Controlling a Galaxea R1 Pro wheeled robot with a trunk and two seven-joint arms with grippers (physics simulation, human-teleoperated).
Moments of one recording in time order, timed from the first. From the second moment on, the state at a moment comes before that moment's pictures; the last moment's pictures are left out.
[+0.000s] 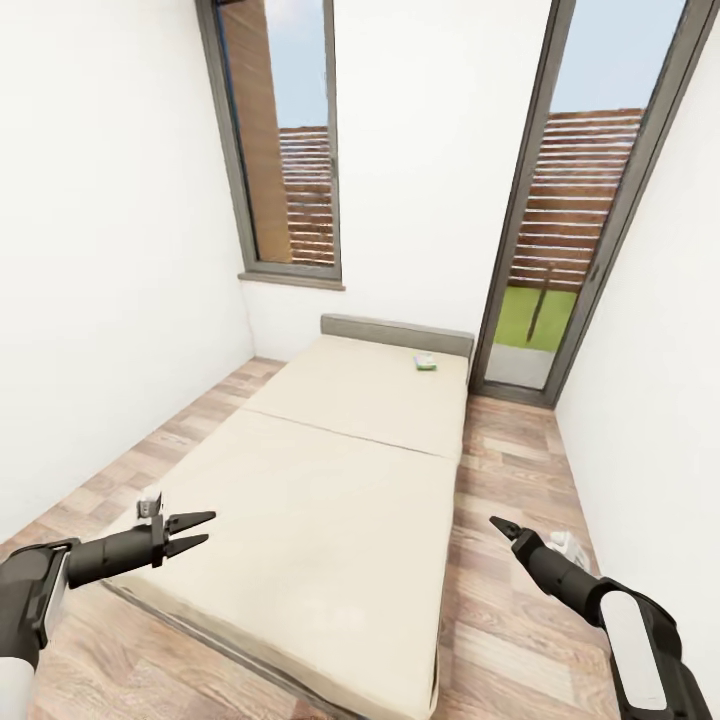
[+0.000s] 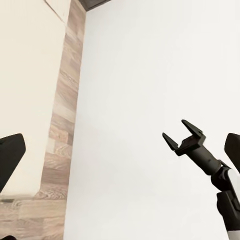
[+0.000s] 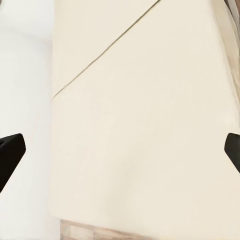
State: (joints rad) left arm -0.55 0.26 0.51 -0.92 -0.19 1.02 -1.49; right arm -0.29 0.02 -0.45 -1.35 -0.71 0.81 0.11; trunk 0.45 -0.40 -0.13
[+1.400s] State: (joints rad) left arm -0.55 0.24 0.51 -0.92 -0.19 1.02 -1.46; right arm -0.29 0.02 -0.44 -1.35 -0.71 0.81 0.11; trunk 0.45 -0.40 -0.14
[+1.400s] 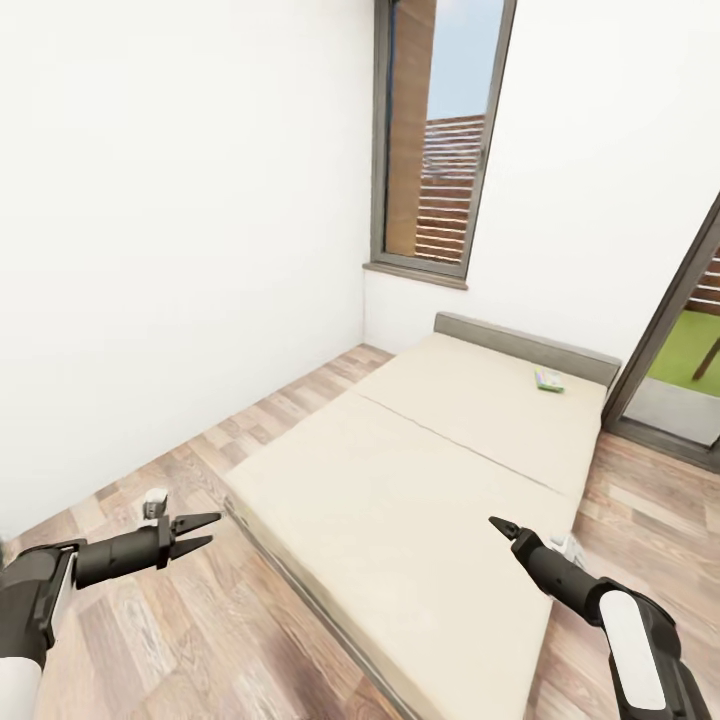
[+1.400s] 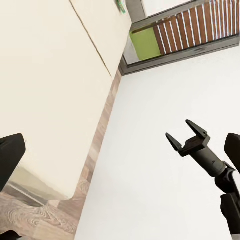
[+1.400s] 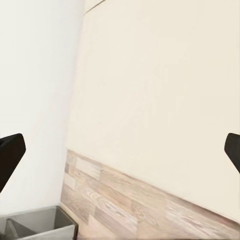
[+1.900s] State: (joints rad) left arm -0.55 0.23 0.51 -0.92 -0.19 1.02 -1.46; right arm -0.29 0.02 -0.44 -1.34 -0.71 0.78 0.11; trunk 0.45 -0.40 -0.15
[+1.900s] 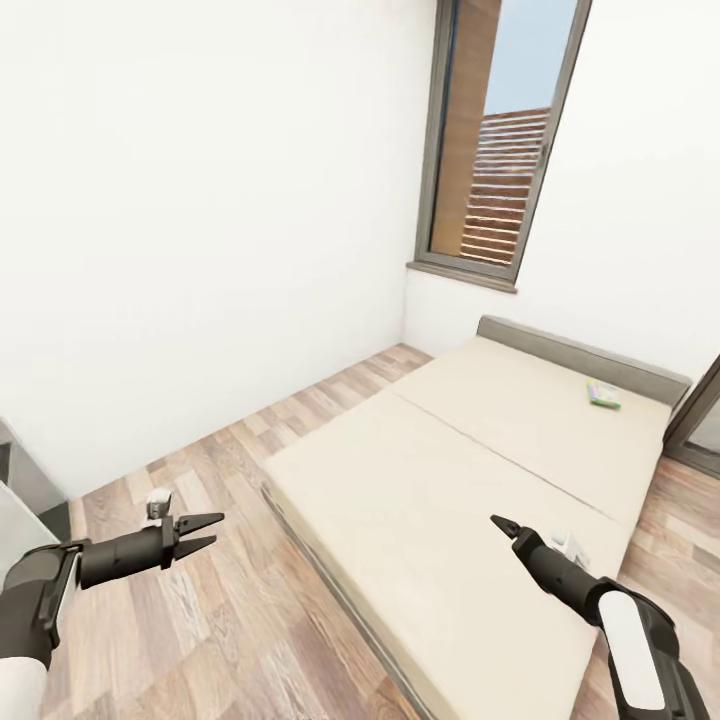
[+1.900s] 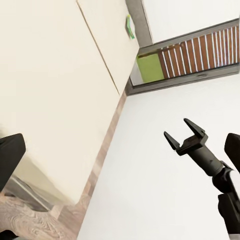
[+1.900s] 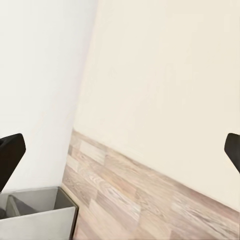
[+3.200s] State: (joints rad) left arm -0.55 0.21 0.51 -0.92 -0.19 1.02 -1.43; right arm -0.29 0.02 -0.44 -1.34 -0.71 0.77 0.11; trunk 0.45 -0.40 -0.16
